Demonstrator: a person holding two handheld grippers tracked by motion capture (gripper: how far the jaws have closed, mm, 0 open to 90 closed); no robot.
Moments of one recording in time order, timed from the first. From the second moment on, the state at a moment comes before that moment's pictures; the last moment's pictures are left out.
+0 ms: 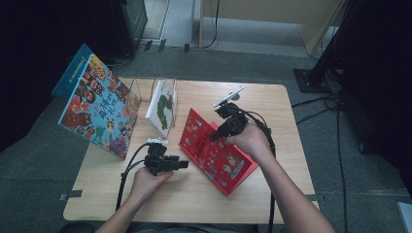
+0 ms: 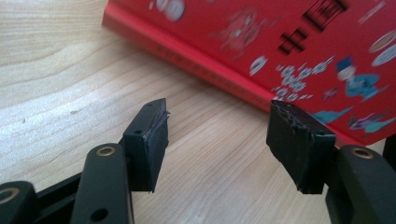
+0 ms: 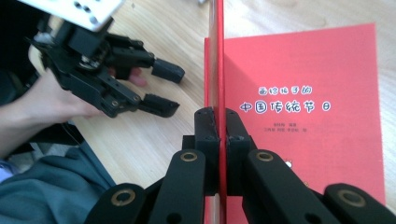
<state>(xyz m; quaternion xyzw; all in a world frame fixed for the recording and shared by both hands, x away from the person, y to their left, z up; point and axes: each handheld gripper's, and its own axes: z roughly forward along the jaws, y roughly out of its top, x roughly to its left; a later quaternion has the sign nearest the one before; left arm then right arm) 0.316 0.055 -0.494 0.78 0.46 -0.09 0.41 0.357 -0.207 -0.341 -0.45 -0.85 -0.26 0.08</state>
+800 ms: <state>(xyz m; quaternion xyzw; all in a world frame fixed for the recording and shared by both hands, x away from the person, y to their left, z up) 0.330 0.036 -0.470 0.75 0.43 -0.14 0.48 0.347 -0.228 -0.311 -0.42 -0.83 -0.35 0.10</state>
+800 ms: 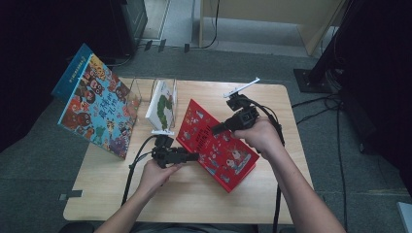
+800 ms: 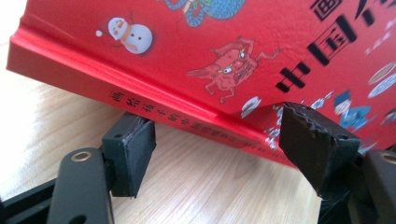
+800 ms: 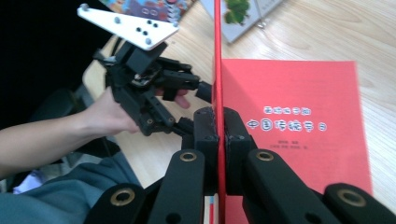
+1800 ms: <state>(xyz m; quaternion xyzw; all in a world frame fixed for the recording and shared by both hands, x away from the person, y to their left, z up) 0.335 0.075 -0.408 0.77 0.29 -0.14 0.55 0.322 -0.267 -0.342 -0.30 -0.80 -0.51 0.10</state>
